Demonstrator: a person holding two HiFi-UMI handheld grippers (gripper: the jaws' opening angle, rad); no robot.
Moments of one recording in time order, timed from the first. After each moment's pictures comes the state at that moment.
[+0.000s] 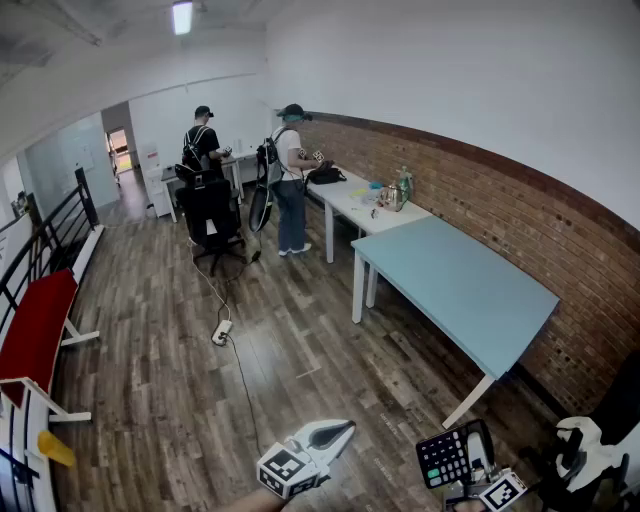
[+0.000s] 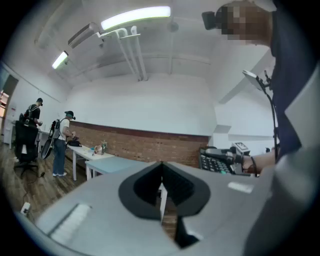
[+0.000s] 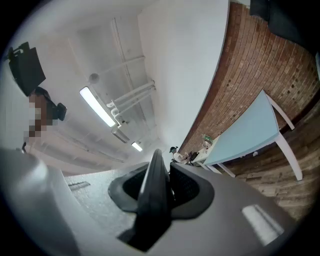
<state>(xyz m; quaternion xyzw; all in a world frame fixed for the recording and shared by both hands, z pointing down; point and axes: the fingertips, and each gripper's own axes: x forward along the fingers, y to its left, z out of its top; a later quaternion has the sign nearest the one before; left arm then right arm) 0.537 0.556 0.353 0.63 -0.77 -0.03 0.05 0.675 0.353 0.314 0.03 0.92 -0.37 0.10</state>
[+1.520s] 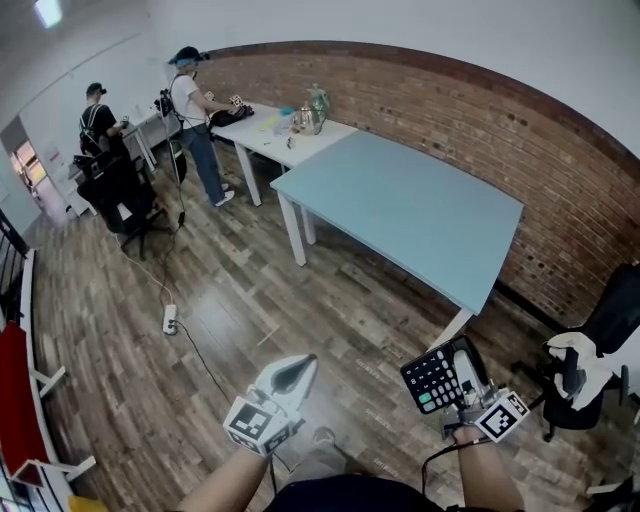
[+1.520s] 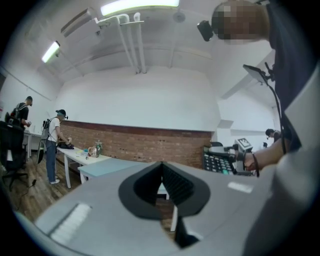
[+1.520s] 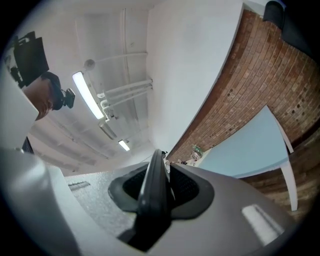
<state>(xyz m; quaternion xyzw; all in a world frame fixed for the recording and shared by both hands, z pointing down) 0.372 0.458 0.354 0.65 -0.76 -0.01 0.03 0.549 0.231 0.345 -0.05 0.94 -0.31 0.12</state>
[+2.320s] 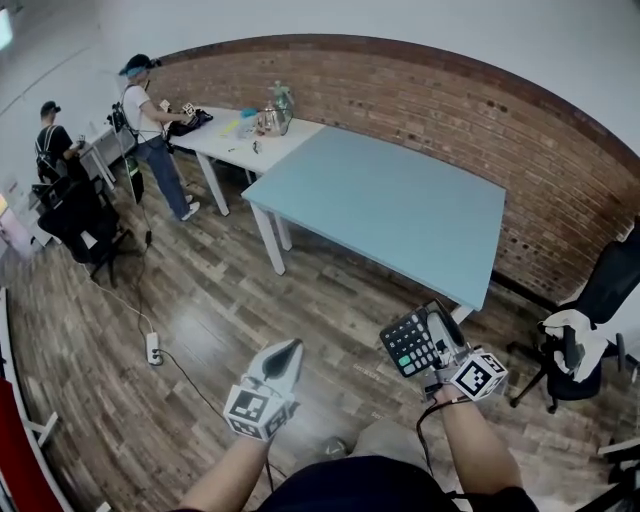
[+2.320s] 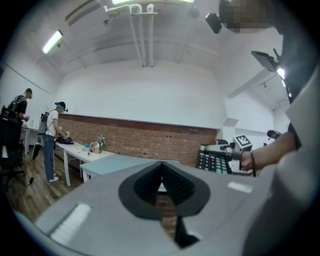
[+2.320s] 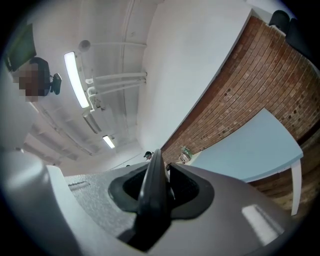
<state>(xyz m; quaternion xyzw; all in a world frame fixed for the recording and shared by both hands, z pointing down) 0.233 0.433 0.389 0.66 -0.75 0.00 0.06 0.401 0.204 0.371 -0.12 0.94 -0.29 0.10</state>
